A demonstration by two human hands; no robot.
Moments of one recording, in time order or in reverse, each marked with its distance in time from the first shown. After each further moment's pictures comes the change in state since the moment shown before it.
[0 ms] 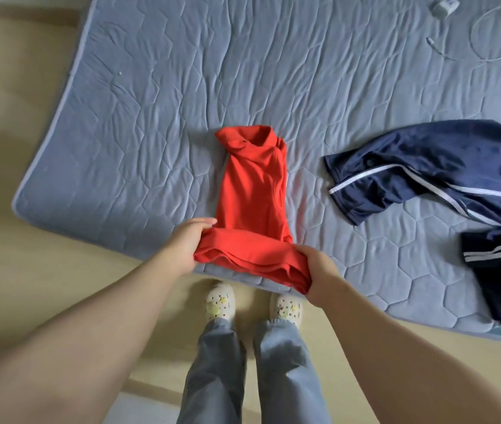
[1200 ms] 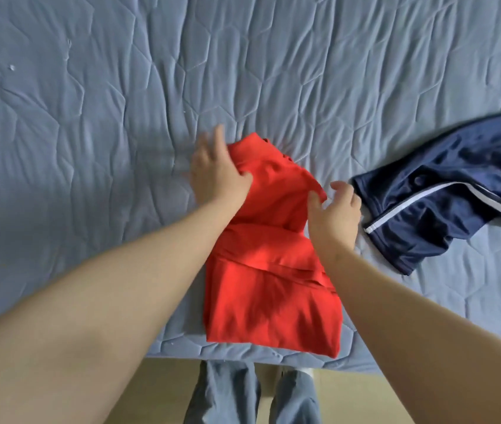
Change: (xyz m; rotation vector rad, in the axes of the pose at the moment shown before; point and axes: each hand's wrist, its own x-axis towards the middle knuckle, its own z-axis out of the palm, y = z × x) left_hand 0.204 0.125 0.113 0.955 0.246 0.691; right_hand 0.162 -0.133 0.090 -0.615 0.650 -0.724
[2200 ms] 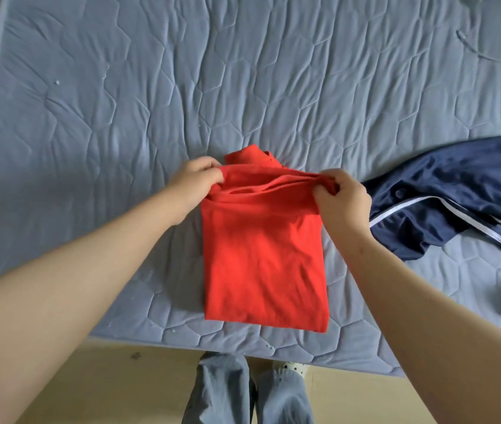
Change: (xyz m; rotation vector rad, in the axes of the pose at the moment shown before) left_hand -0.028 -0.025 -0.080 -0.577 -0.293 -0.009; right_hand -0.015 -0.037 -0.065 0.114 -0.092 -0.285
